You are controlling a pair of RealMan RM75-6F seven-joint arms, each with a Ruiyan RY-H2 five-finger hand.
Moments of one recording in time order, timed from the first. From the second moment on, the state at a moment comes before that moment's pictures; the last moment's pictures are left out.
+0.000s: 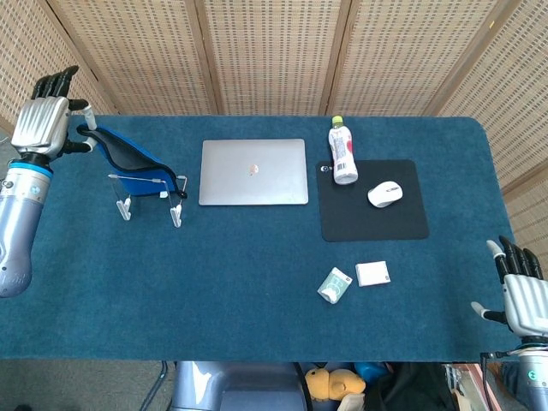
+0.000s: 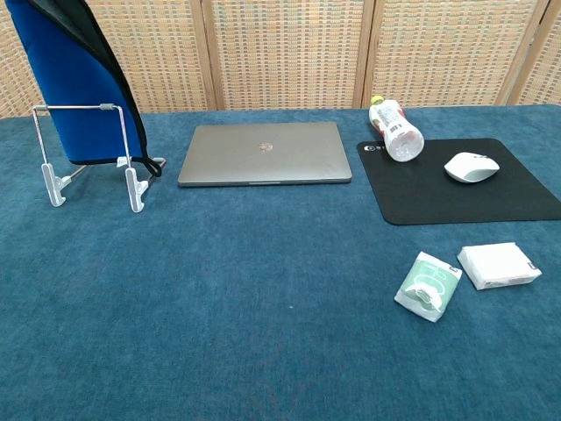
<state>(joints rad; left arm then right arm) -0.82 -1.00 -0.36 -1.44 0.84 0.85 0.14 0.10 -1.07 0.10 -1.66 -1.34 1.38 -0.07</state>
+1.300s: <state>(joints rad) -0.57 -1.07 -0.15 -1.45 1.22 0.96 -0.02 0.05 -1.03 0.06 -1.72 -1.50 1.49 -0.02</state>
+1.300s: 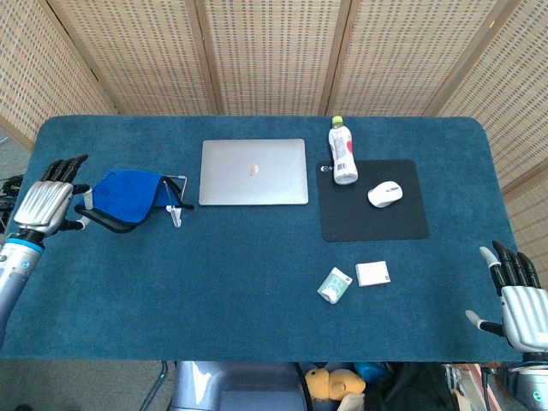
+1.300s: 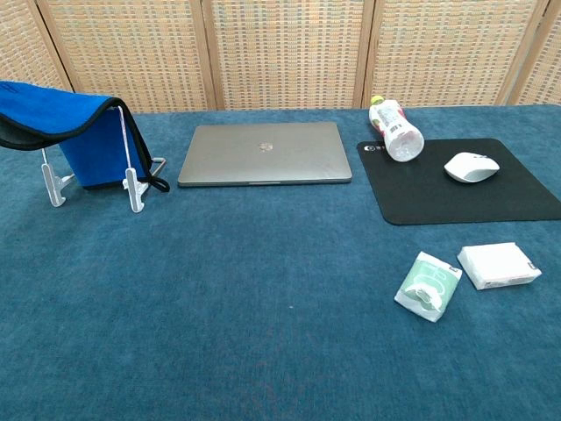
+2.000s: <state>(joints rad) -0.54 -1.16 -0.09 -1.36 1.31 1.04 0.07 0.04 -1.01 0.05 -1.73 -1.53 1.52 0.00</state>
